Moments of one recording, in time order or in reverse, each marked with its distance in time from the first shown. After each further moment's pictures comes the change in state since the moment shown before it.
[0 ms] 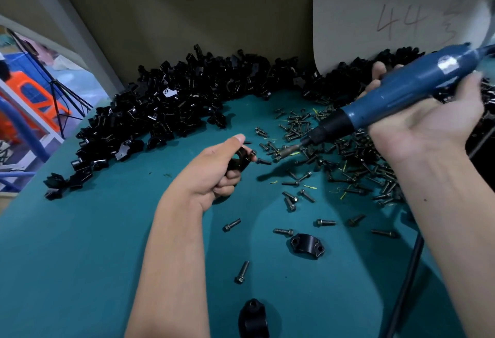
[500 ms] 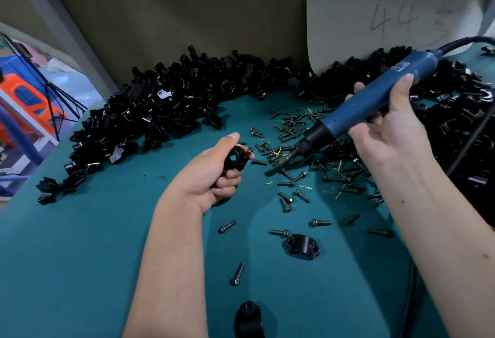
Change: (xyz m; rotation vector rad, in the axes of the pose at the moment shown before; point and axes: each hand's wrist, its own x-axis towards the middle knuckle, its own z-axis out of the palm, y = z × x) left_hand 0.004 -0.001 0.003 -0.141 -0.027 -0.054; right_hand 0.006 0.018 -0.013 -0.153 0.128 0.049
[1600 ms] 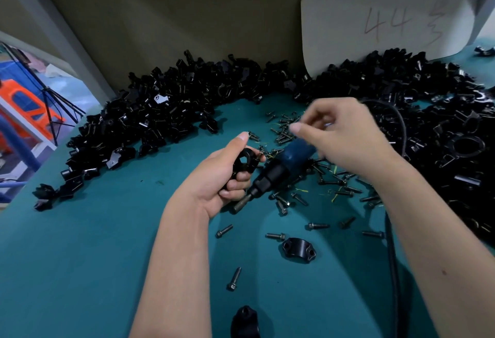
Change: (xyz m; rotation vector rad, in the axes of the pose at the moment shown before) left_hand -0.003 0.003 0.021 0.027 -0.059 -0.005; right_hand -0.014 0.009 0.003 -1.553 -0.546 -0.441
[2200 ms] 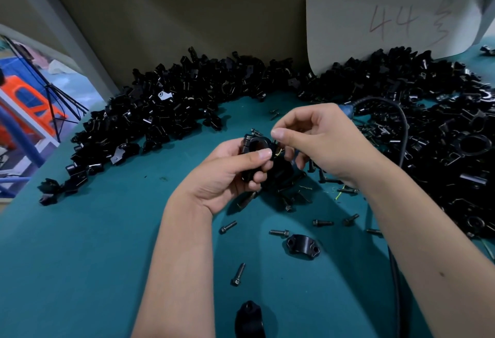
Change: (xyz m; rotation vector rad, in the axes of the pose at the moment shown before) left_hand -0.011 0.003 0.004 -0.044 -0.206 0.143; right_hand -0.004 -0.010 0.025 0.395 -0.227 -0.047
